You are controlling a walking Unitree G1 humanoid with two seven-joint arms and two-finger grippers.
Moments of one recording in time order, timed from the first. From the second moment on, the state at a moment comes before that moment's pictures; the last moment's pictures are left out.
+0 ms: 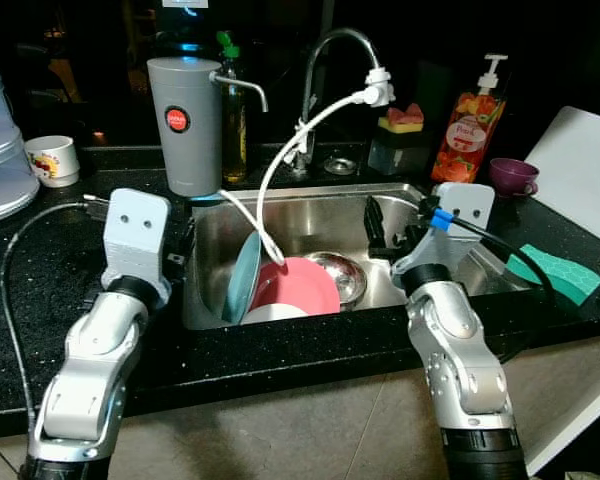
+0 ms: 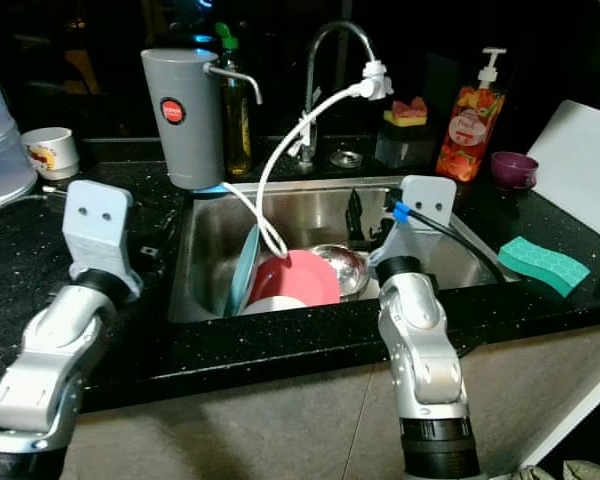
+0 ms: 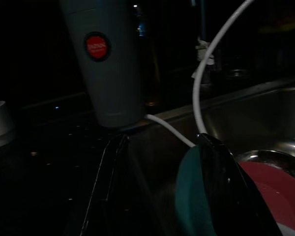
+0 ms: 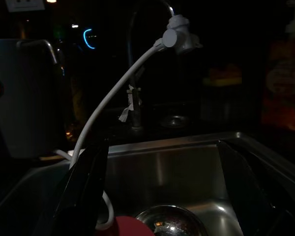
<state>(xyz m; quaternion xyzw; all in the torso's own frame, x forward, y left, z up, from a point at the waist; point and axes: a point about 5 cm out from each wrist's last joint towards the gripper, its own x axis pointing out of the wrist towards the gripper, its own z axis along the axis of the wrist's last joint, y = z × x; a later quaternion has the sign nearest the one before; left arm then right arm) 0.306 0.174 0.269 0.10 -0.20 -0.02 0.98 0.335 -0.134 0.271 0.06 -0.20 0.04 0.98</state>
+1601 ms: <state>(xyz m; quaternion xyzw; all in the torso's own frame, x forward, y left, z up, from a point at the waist) 0.306 0.173 0.270 0.09 -0.20 -0.03 0.97 0.335 -0.135 0.271 0.06 -0.20 0.04 0.98</state>
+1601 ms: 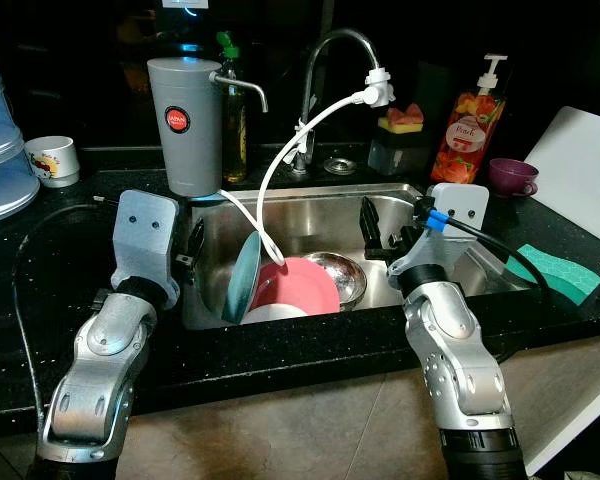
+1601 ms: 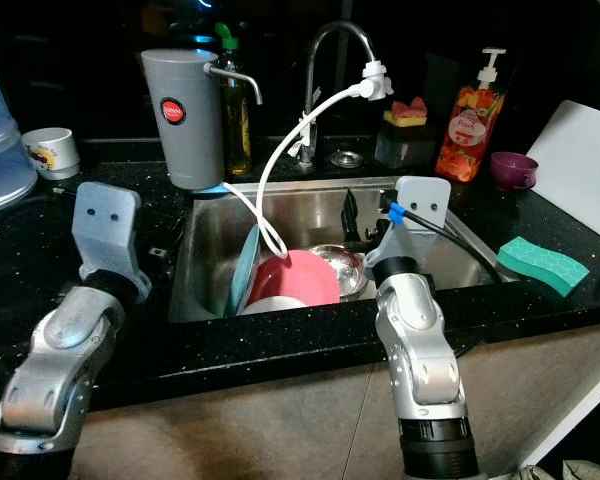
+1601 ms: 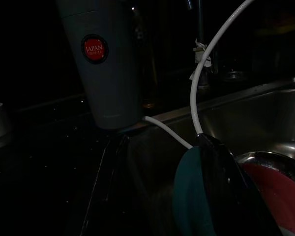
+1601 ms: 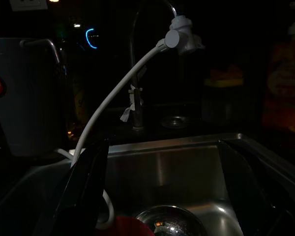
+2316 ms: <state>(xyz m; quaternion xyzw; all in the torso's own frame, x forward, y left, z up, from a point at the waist) 0.300 0.170 0.264 0.09 -0.20 -0.01 0.98 0.334 -0.139 0.250 0.05 -0.17 0.03 0.98</state>
